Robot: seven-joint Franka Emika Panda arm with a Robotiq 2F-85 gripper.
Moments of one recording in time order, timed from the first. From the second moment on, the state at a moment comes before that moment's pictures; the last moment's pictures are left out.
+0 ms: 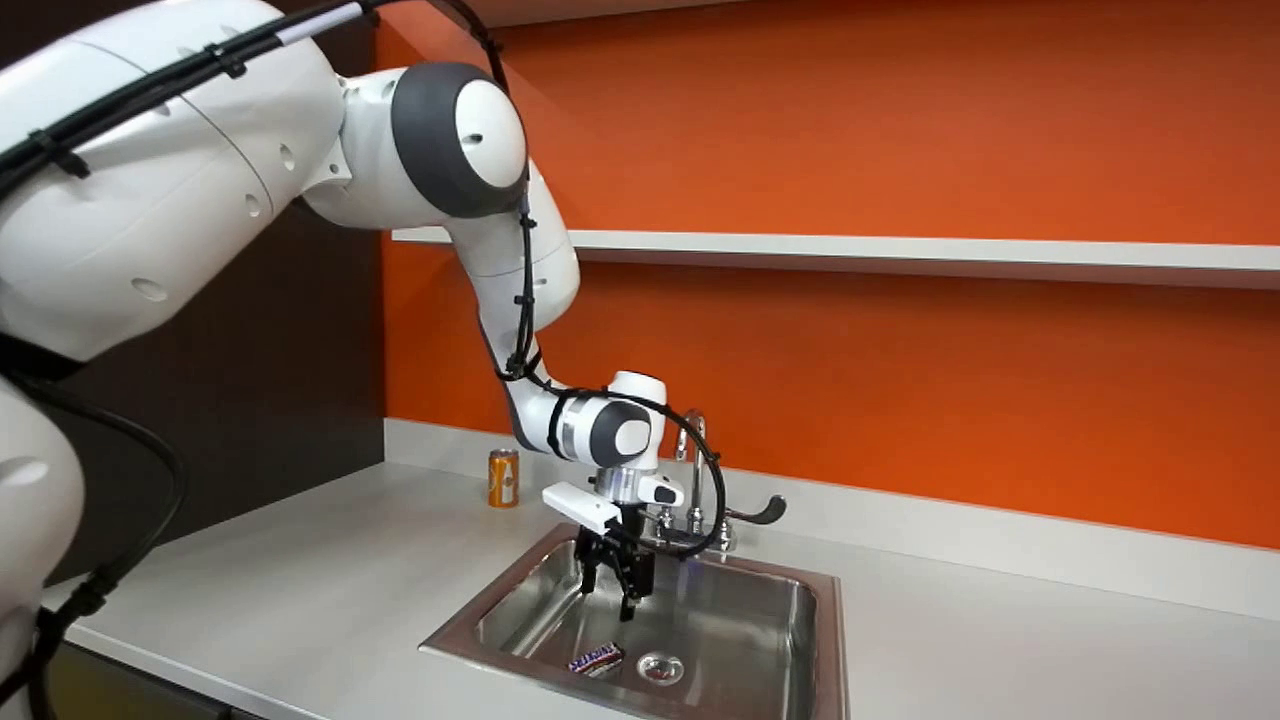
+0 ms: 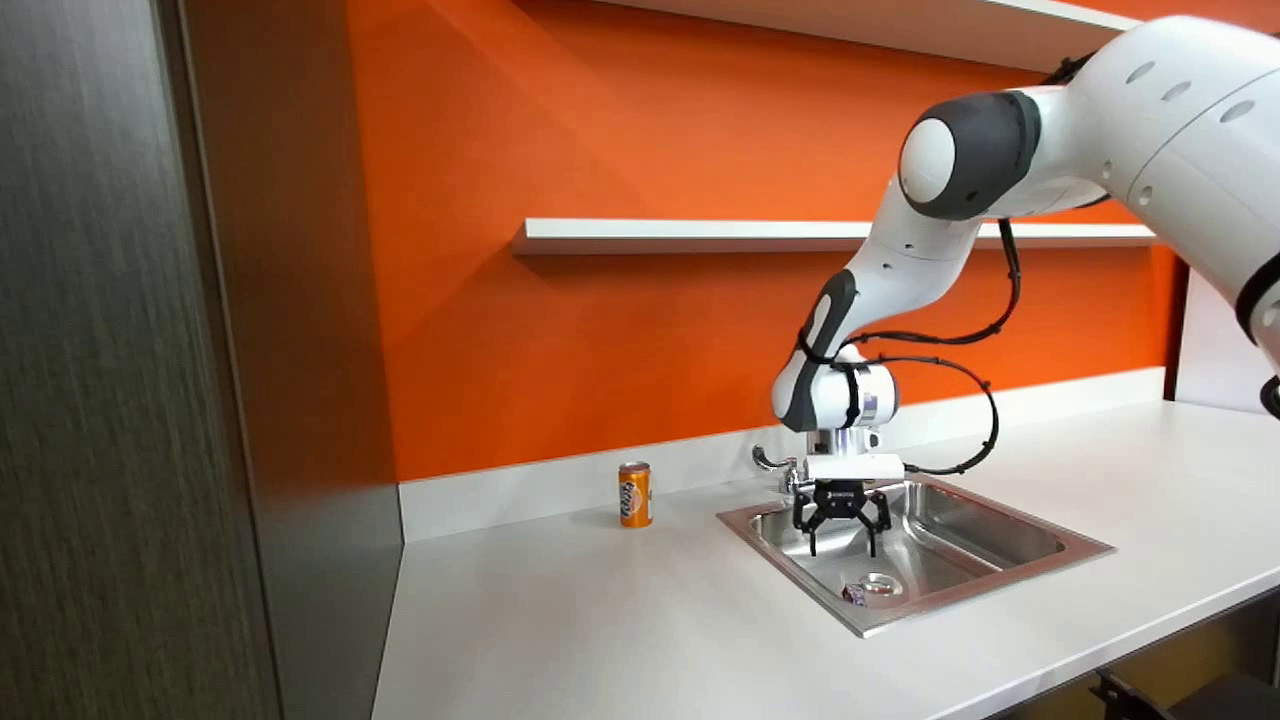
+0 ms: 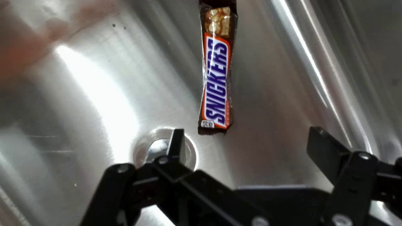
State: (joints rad) arm -0.12 0.76 -0.11 -1.81 0.14 2.41 0.17
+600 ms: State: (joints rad) arm -0.12 0.52 -0.10 -1.99 0.14 2.29 0.10
